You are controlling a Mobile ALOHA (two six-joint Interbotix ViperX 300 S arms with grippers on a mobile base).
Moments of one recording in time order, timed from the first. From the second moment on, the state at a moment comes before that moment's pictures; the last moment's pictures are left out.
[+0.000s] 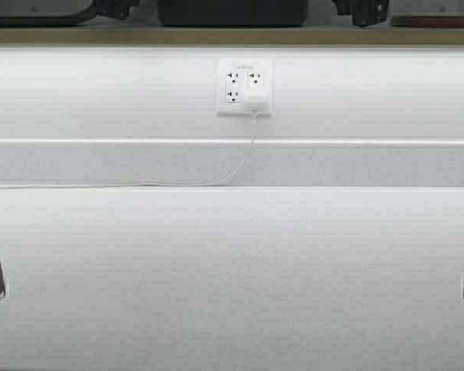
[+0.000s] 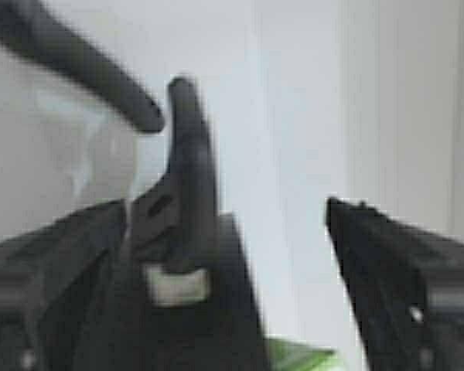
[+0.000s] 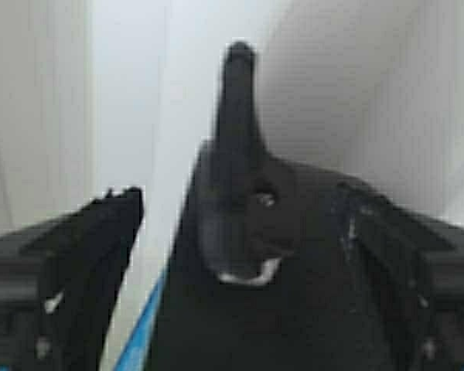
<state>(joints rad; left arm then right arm) -0.42 0.10 0.45 -0.54 -0.84 -0.92 0.27 0.07 0.52 -0.02 -0.69 1.33</state>
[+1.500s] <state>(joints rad) -0.40 -0.36 0.77 -0.42 -0.25 0.04 0.33 -0.41 0.77 -0.43 -0.05 0.61</state>
